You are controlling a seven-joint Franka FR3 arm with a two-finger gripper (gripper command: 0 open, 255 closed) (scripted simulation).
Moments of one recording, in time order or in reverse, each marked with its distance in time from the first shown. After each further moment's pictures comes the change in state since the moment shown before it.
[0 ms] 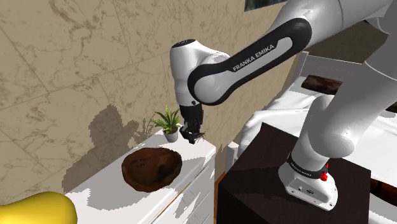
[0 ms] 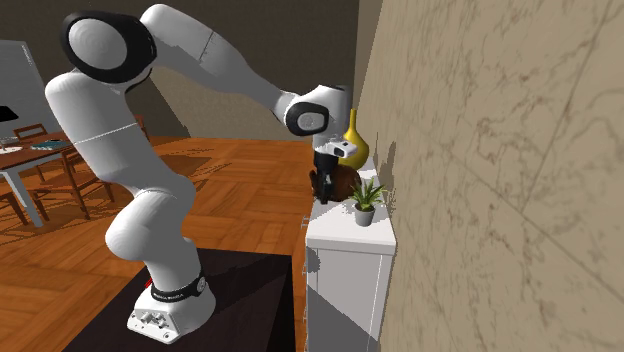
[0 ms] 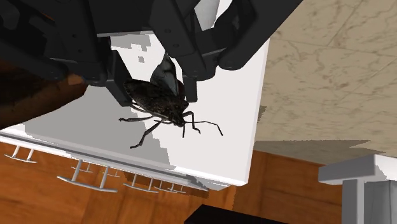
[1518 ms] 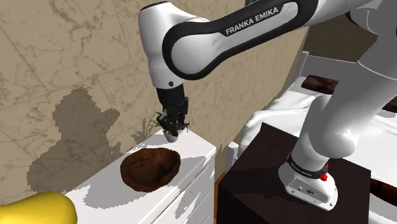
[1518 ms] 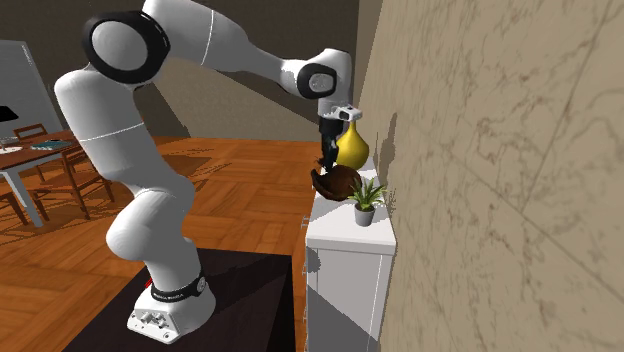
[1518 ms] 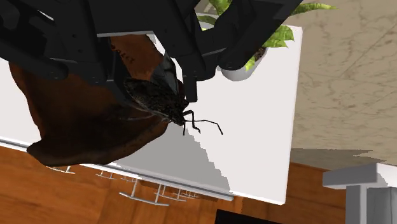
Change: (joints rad) arm 0.018 0.067 0.055 0.298 -0.032 -0.223 0.125
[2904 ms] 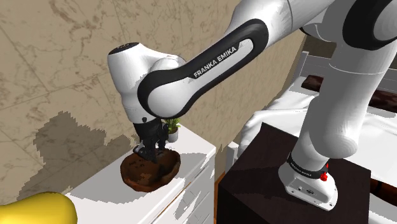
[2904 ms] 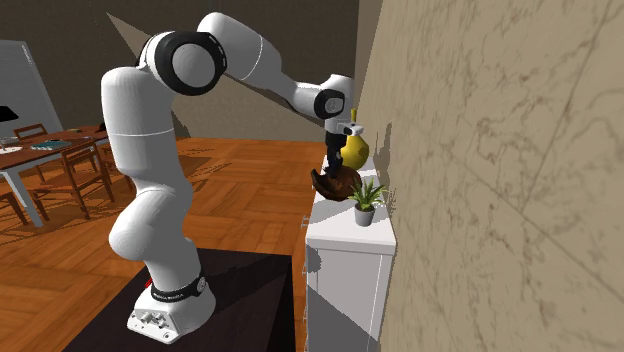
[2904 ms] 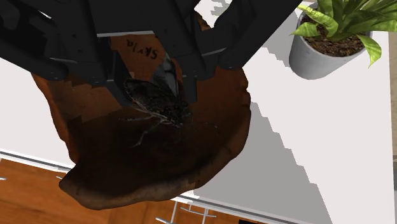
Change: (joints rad) arm 0.054 0.283 0.091 0.120 -0.125 0.148 0.192
